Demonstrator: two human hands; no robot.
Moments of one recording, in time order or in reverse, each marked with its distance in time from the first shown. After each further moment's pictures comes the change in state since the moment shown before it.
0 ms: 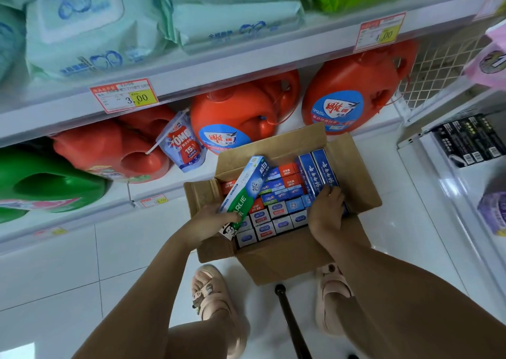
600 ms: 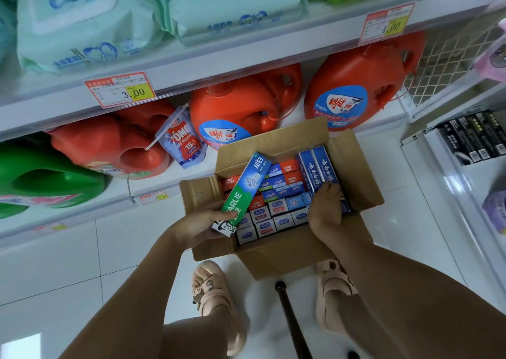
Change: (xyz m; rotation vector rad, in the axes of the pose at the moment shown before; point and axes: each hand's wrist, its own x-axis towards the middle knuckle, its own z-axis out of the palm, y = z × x) left_hand 0.008 -0.015 -0.008 -0.424 -0.187 -0.082; right_hand 0.002 -0.004 0.000 -0.229 -0.026 -0.057
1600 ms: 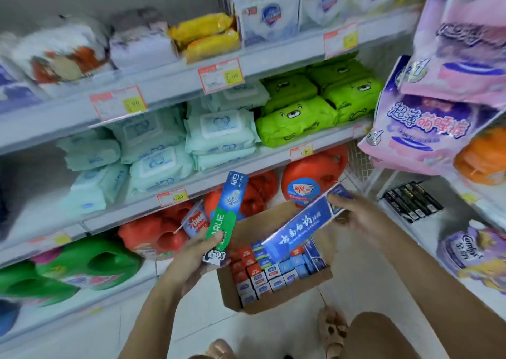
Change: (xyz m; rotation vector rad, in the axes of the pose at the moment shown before) left_hand -0.215 0.088 0.101 -0.147 0.068 0.512; right_hand -0.098 0.115 -0.293 1.653 -0.370 -0.263
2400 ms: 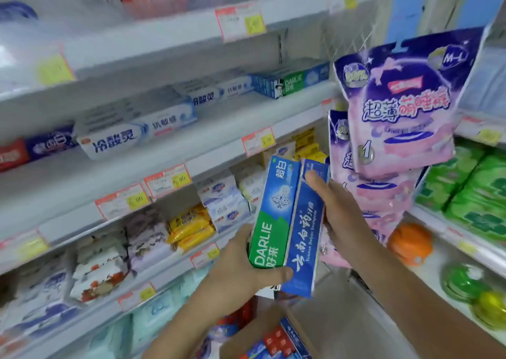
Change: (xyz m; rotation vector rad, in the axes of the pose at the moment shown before) left_hand -0.121 0.315 0.246 0.698 -0.266 0.378; right_hand -0.122 -0.356 0.057 0.146 0.225 -0.522
